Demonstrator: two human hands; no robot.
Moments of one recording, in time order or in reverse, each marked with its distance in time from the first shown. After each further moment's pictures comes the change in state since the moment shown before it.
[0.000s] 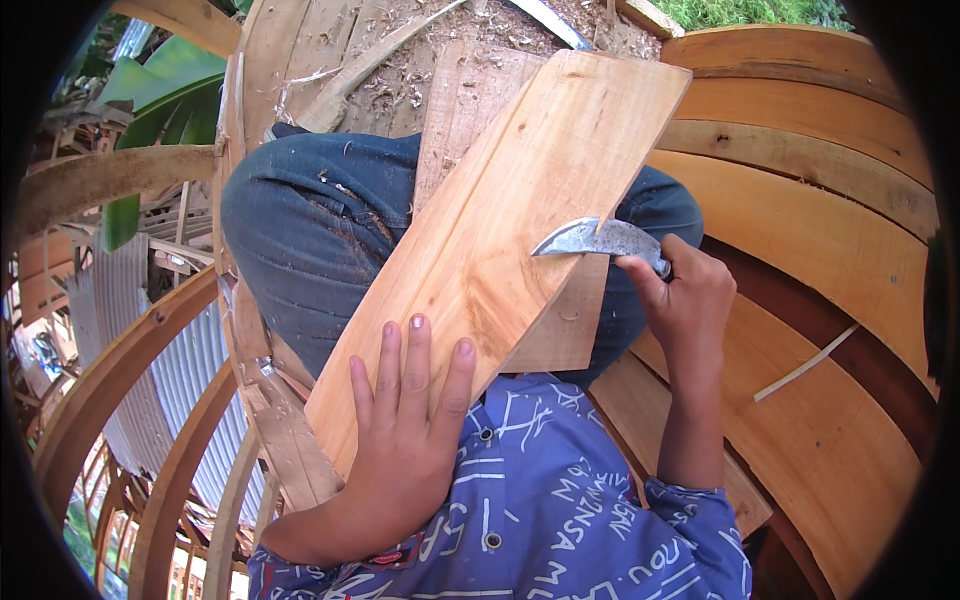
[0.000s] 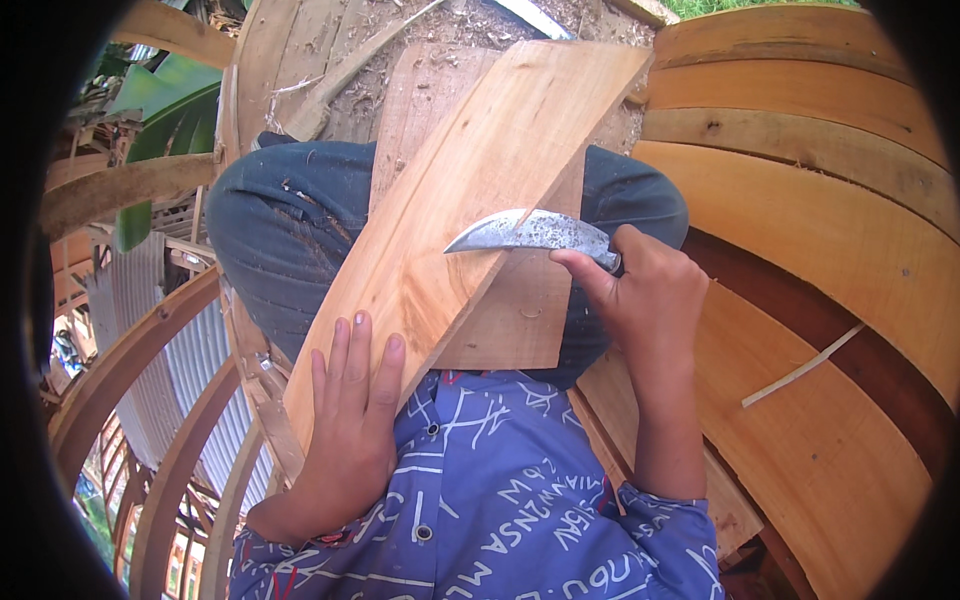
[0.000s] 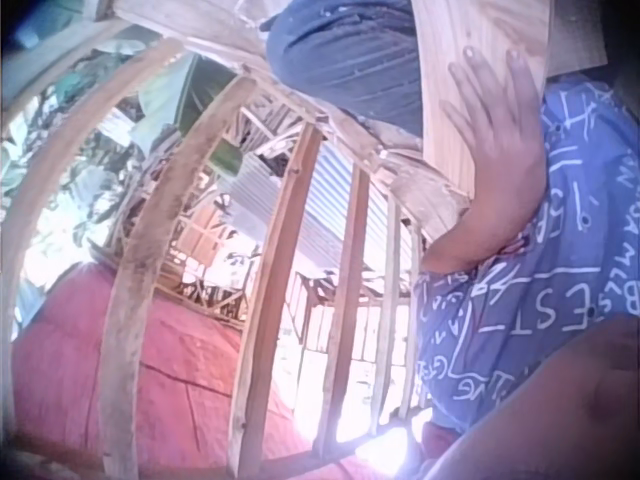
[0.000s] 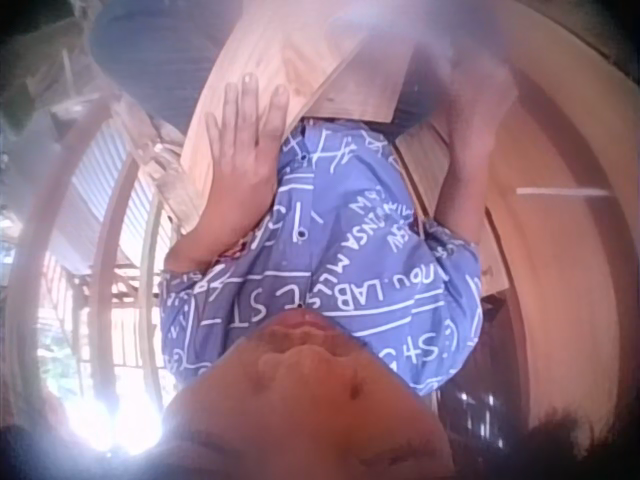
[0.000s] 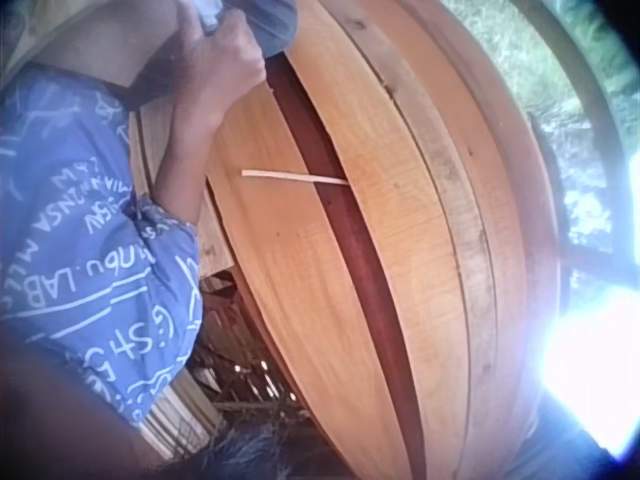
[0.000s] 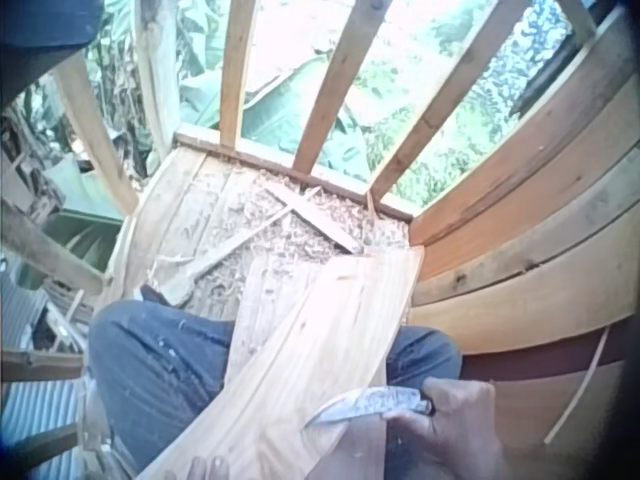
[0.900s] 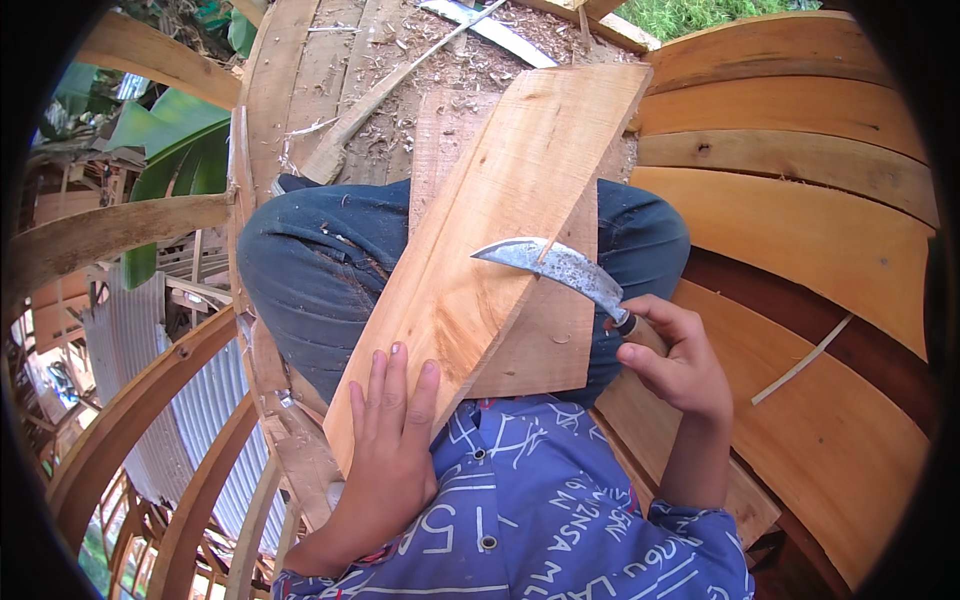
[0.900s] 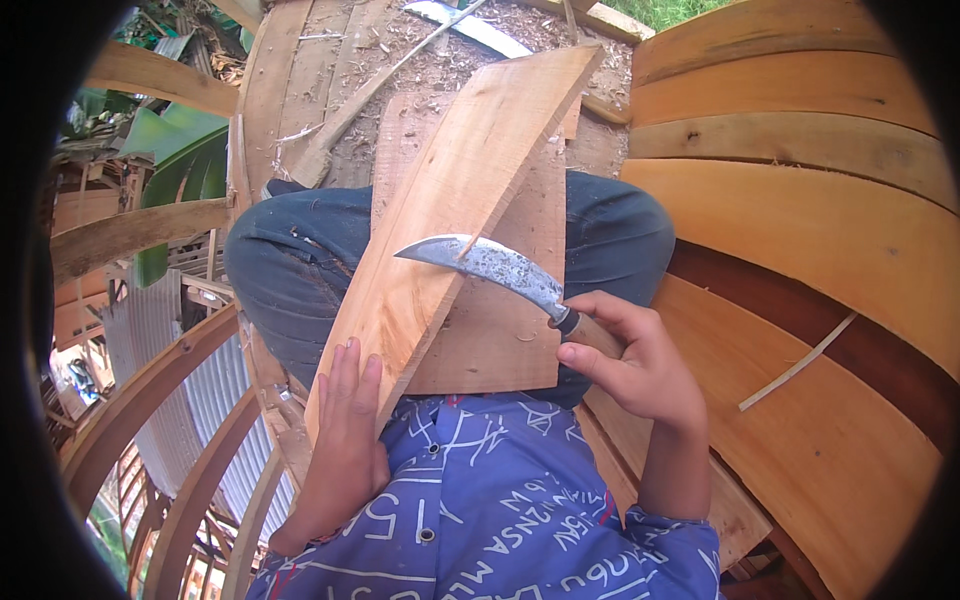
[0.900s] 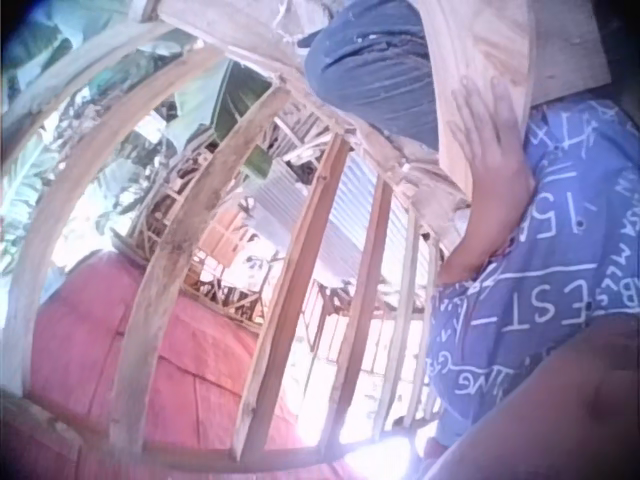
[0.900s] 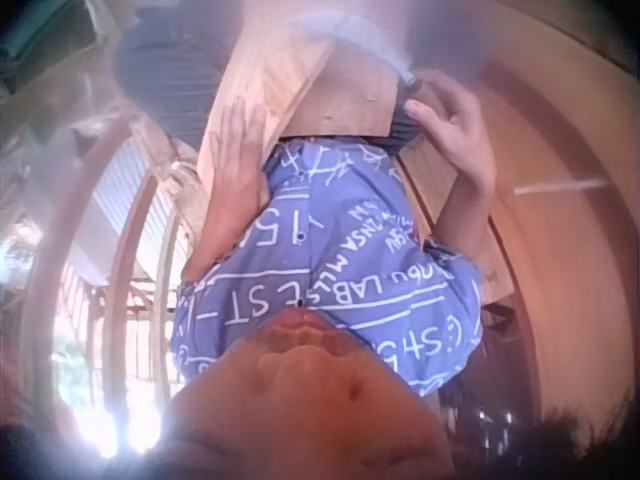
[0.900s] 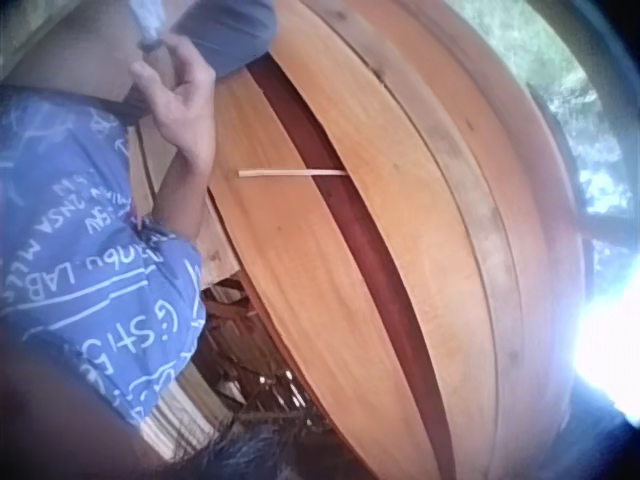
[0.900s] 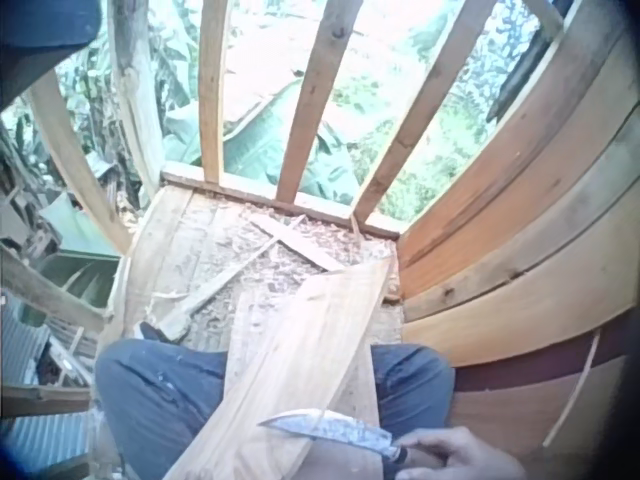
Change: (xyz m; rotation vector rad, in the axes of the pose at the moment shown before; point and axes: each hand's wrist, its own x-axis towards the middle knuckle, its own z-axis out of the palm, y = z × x) left_hand 0.000 -0.006 -0.013 -0.170 -0.015 -0.063; right_hand -0.023 0.009 -0.041 1.236 -0.611 0.344
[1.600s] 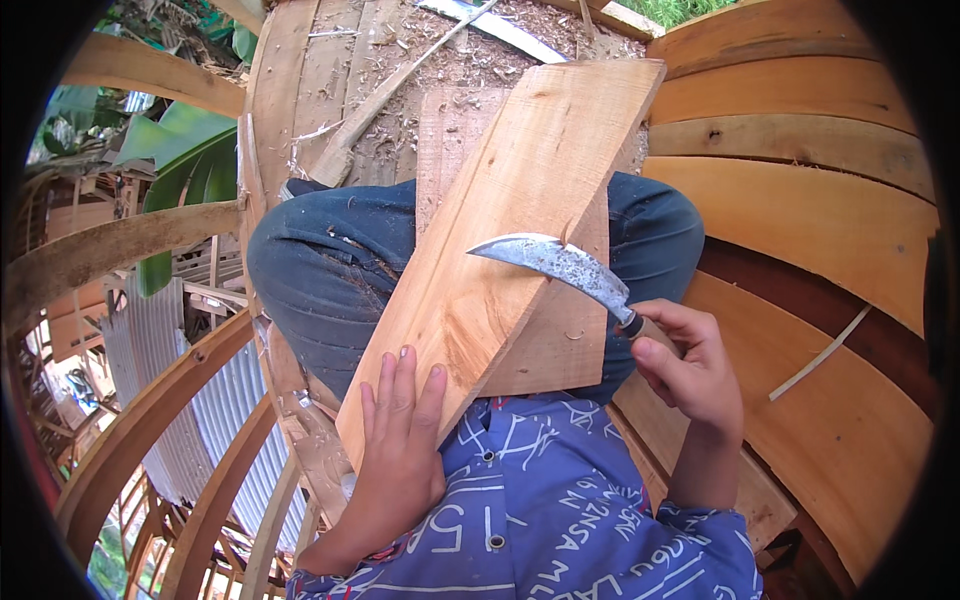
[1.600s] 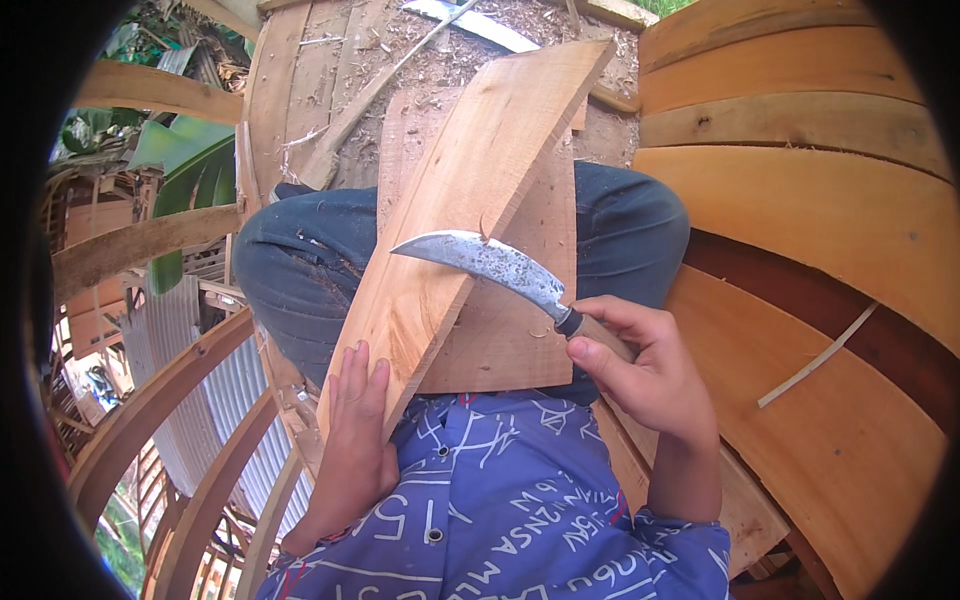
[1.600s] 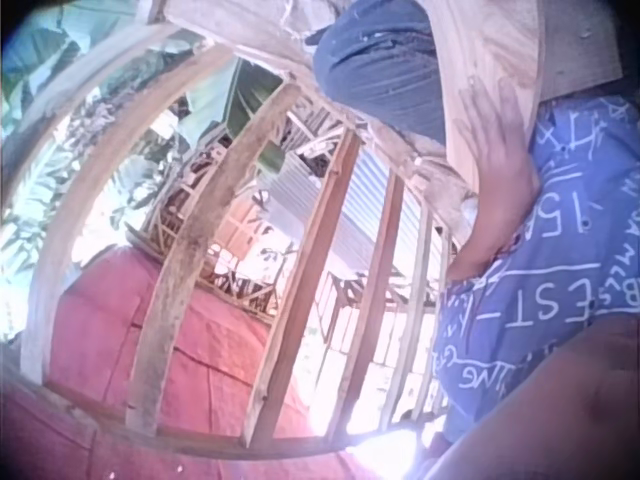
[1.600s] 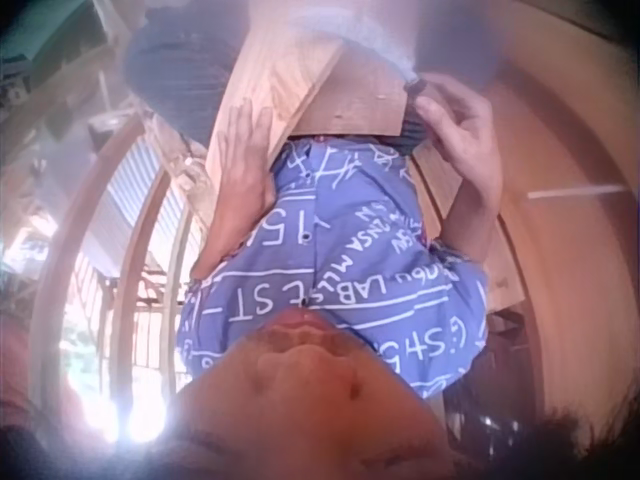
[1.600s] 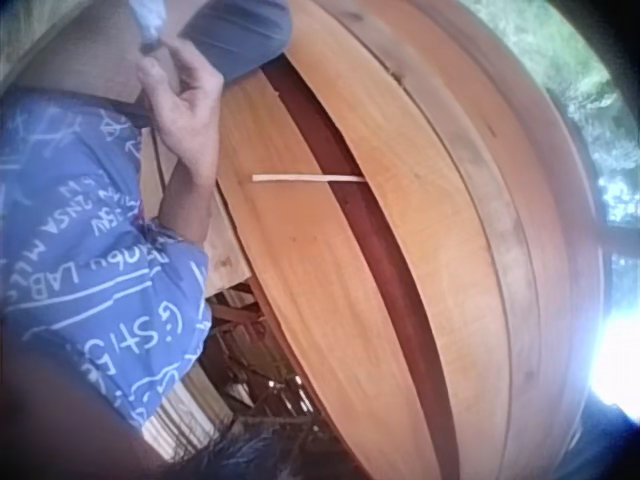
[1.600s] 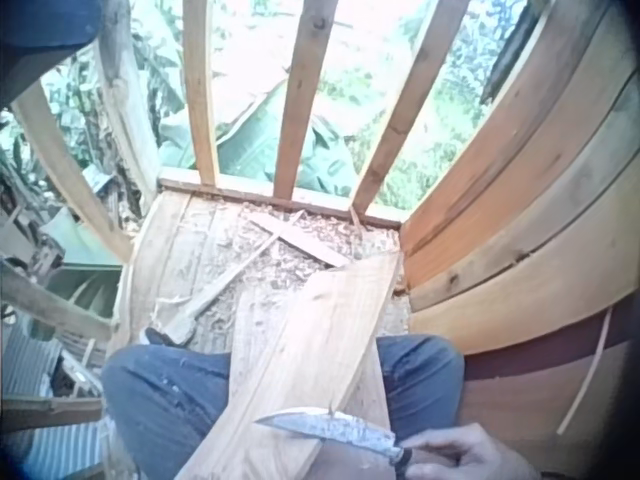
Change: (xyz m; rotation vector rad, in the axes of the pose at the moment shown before) left_hand -0.005 -0.003 0.002 0.095 -0.021 0.012; right_hand -0.006 -0.005 0.007 0.219 0.031 0.101
